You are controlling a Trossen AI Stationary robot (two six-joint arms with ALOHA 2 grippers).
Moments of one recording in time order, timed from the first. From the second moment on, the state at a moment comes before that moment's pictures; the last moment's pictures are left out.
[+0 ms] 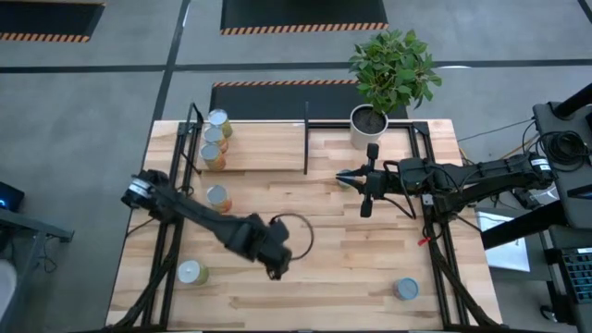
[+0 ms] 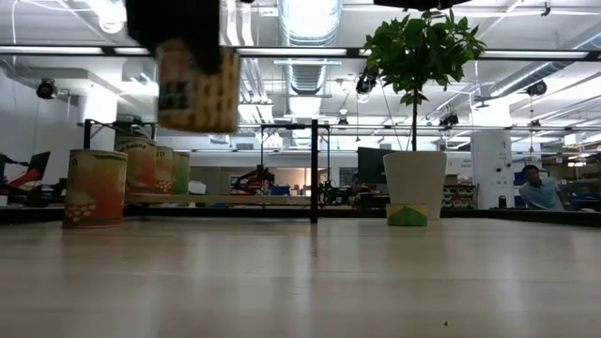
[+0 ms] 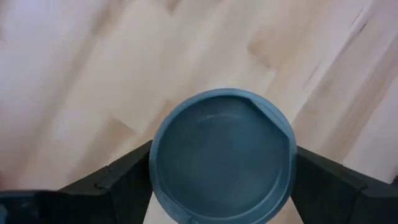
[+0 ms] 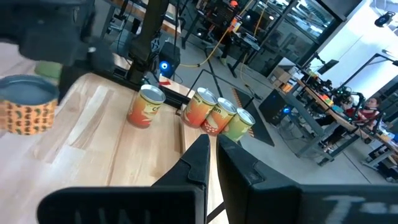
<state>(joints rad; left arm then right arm) -0.44 1.83 1.57 -1.07 -0.22 -1.00 0.09 1.00 0.80 0.06 0.26 -0.50</state>
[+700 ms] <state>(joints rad) 0.11 1.81 1.59 -1.14 -0.33 -0.20 0.09 1.00 0.80 0.06 0.26 -0.50</state>
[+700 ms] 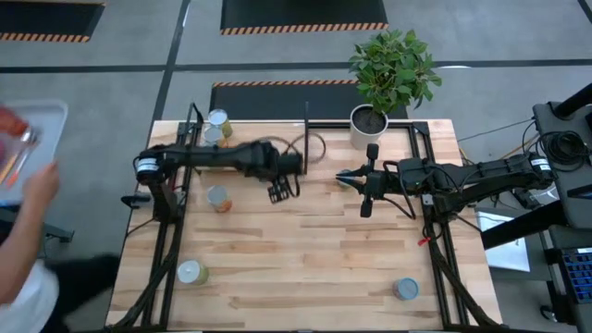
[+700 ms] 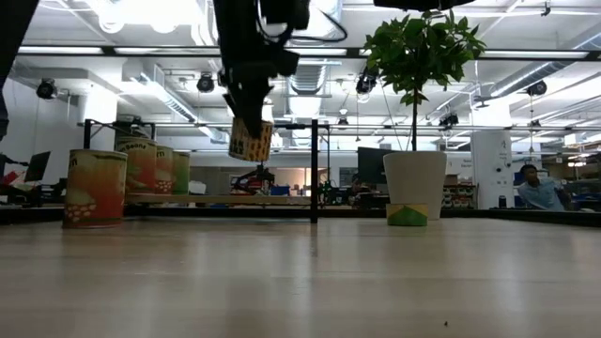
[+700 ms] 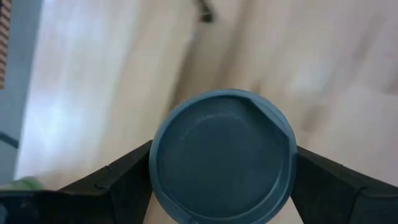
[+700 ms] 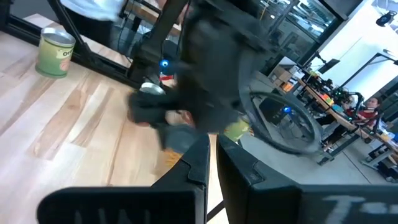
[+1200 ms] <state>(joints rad) 0.44 1.69 1.35 -0.84 -0.12 -0.10 0.09 1.00 0.80 0.02 0.26 -0.50</state>
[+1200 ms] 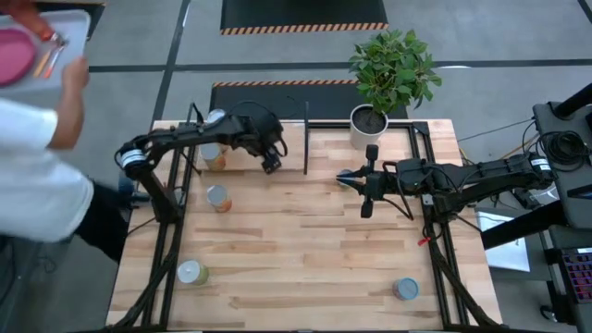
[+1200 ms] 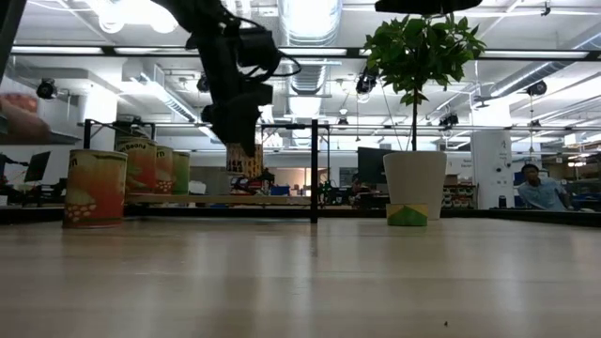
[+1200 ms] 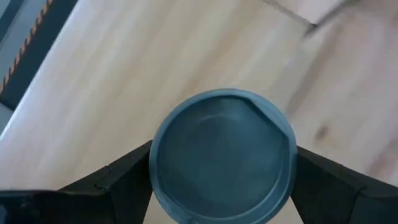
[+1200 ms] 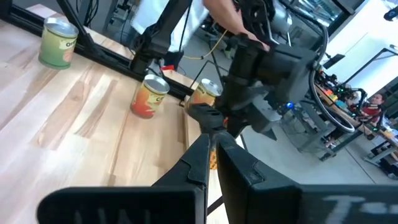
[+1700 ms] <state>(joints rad) 0.47 1.71 1.29 -0.75 -0.11 -0.11 0.09 1.00 0.80 0.00 0.26 -0.46</state>
